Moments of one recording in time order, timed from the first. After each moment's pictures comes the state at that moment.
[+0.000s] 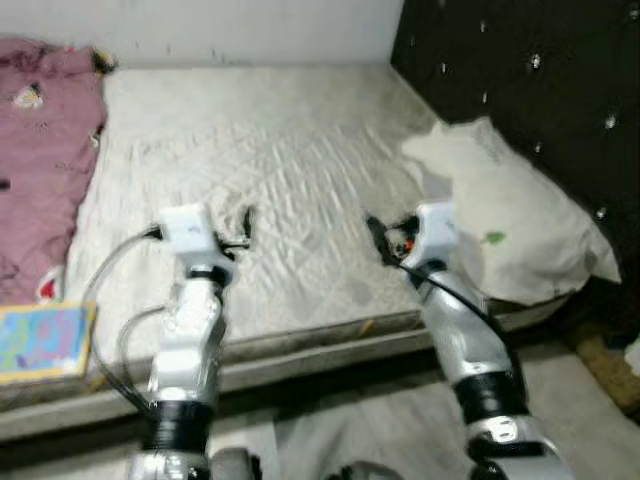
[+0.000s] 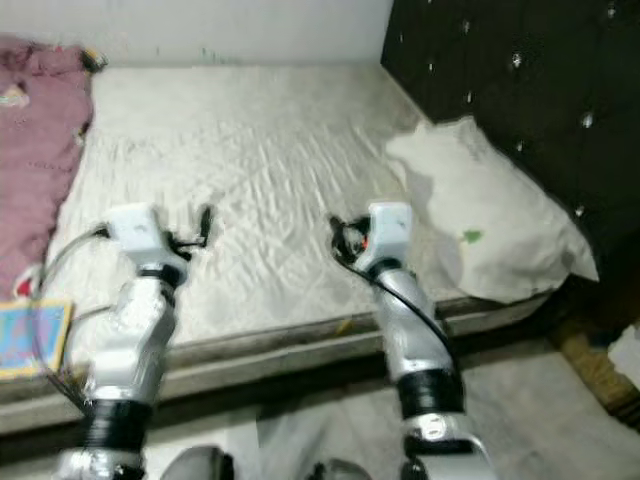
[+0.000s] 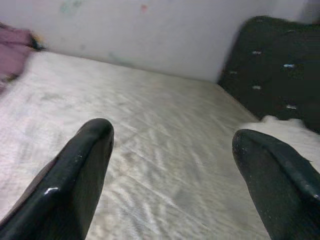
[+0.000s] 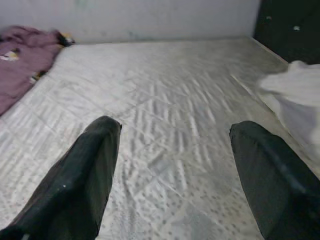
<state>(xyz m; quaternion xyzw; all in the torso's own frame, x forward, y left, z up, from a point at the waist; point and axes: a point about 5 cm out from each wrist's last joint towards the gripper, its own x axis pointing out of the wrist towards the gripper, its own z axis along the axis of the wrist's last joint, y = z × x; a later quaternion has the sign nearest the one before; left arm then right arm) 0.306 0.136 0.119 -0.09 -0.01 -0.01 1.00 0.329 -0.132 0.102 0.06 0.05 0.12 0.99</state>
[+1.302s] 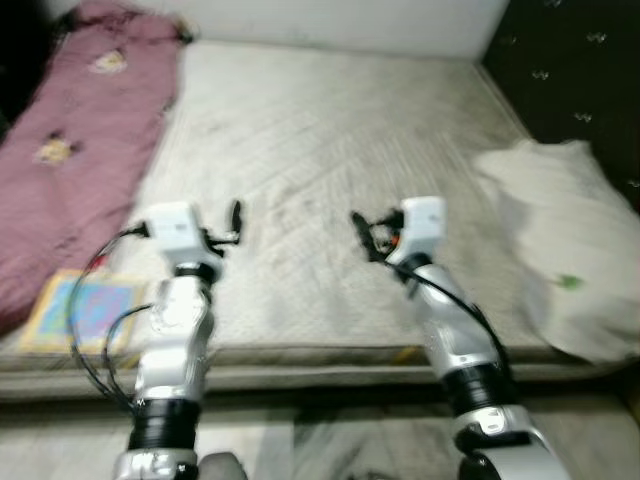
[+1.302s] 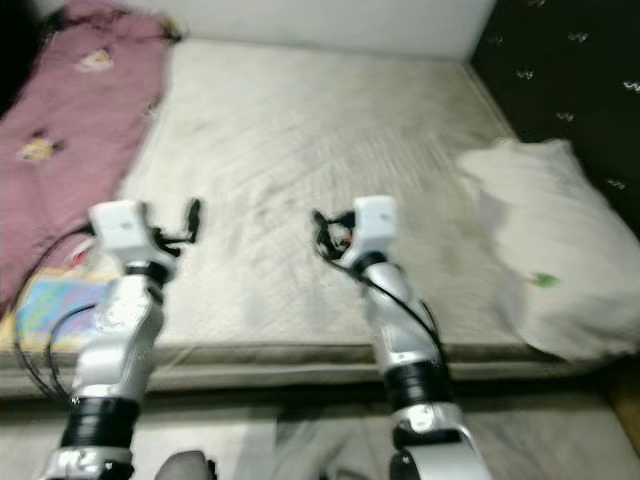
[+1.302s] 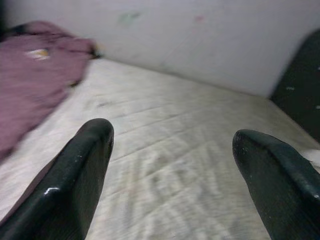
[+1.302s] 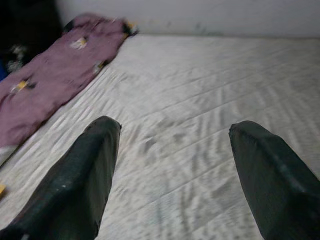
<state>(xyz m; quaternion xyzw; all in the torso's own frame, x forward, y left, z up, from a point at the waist) 0.306 0.154 0.123 -0.09 -0.03 0.01 1.00 0.334 -0.108 0.112 0.06 0.03 0.16 0.99</state>
